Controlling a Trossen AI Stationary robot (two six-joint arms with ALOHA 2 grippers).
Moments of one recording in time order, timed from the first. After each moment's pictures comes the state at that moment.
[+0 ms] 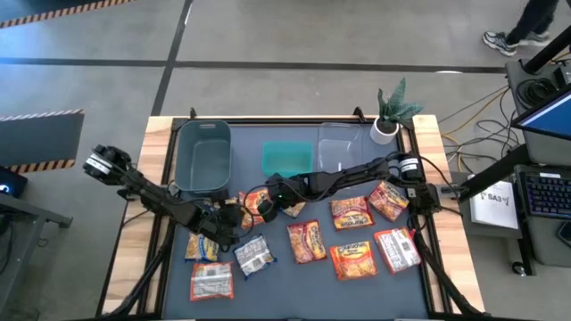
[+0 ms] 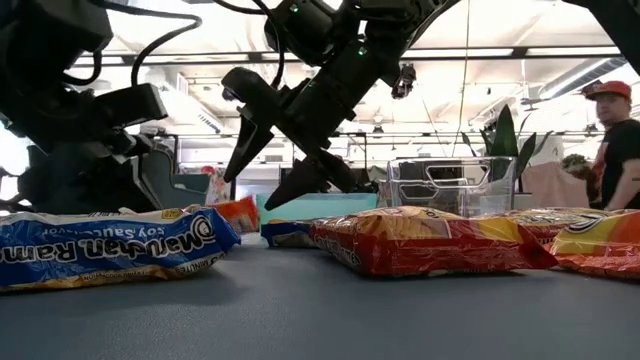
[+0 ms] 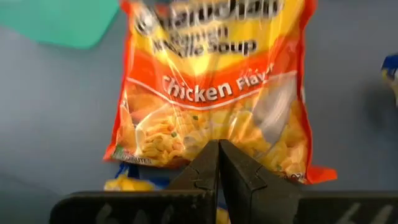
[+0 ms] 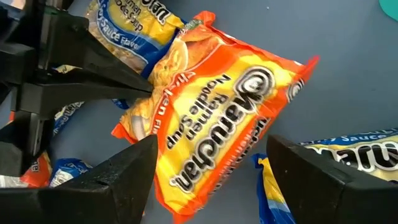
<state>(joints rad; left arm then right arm) -0.48 1.44 0.48 -0.18 -0.62 -0.57 0.02 2.09 1.50 -0.21 0.02 0.82</state>
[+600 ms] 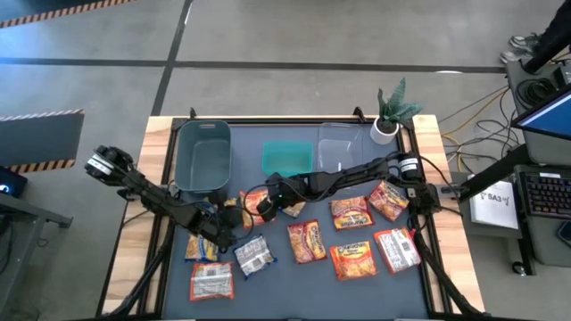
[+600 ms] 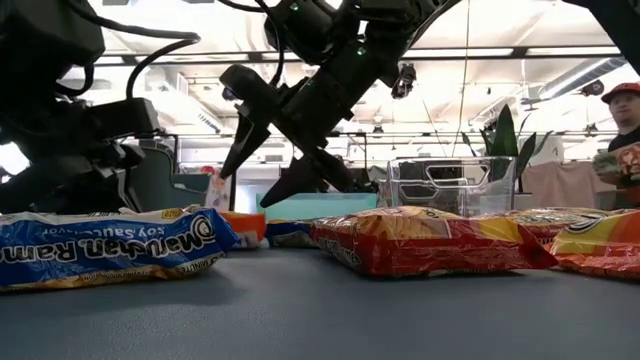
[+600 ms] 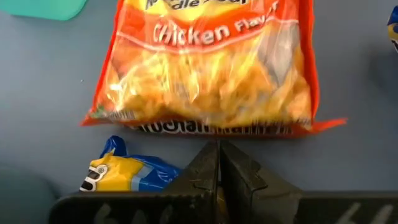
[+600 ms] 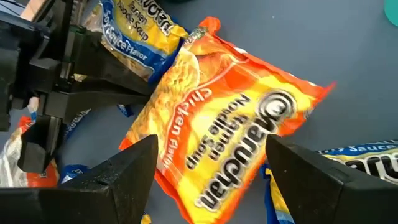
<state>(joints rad) -0.50 1.44 0.48 -0.21 -0.58 -0.58 0.01 2.09 1.50 -0.19 0.03 0.82</state>
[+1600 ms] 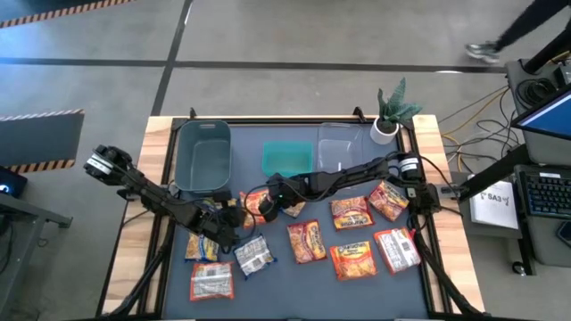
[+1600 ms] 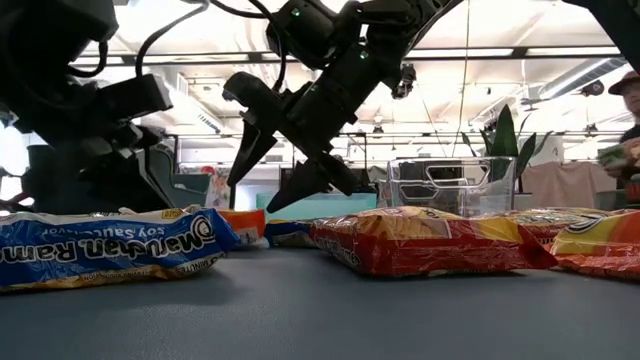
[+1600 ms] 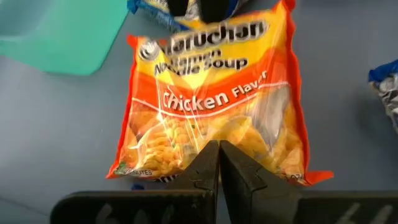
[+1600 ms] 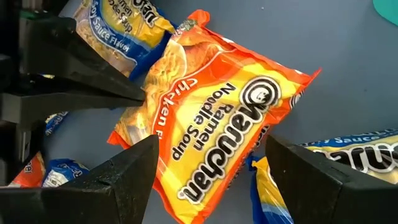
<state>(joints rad) -0.48 1.43 0.50 -0.13 -0.67 -0.45 0.01 2.09 1.48 -0.20 0.03 0.81</state>
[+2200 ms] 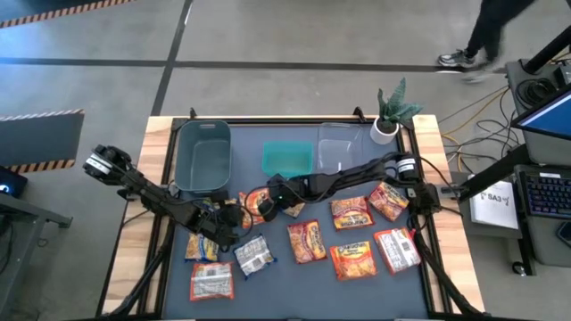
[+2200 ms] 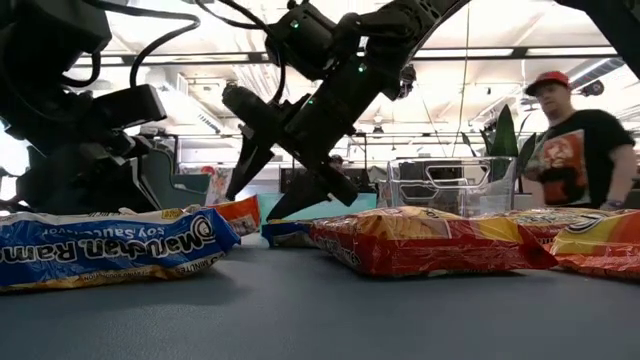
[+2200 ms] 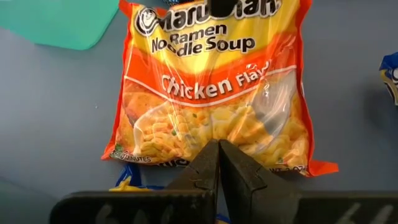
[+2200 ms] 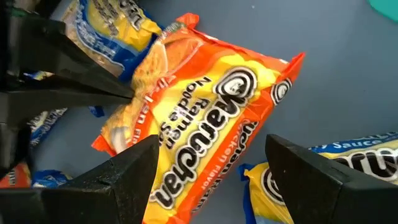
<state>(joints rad) -0.48 1.43 0.47 -0.13 -0.63 -0.55 0.01 2.12 1.47 -0.15 0.05 0.83</state>
